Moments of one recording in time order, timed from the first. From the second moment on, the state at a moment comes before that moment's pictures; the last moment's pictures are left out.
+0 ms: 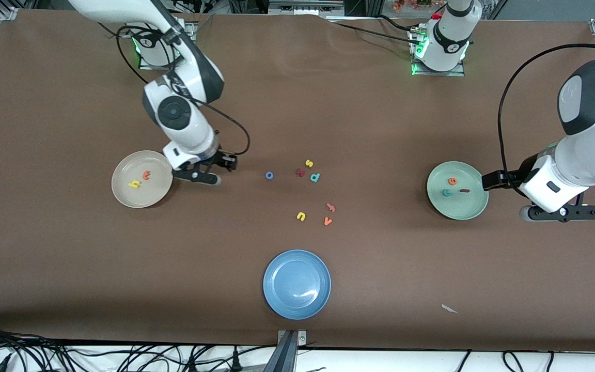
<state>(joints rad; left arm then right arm) -0.07 0.35 0.00 -1.42 0.02 1.63 -0.11 0.22 0.41 0.34 -2.03 -0.12 2.42 0.86</state>
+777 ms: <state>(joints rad) -0.07 0.35 0.00 -1.42 0.02 1.63 -0.11 0.38 0.60 0.34 -1.88 -0.25 2.52 1.22</state>
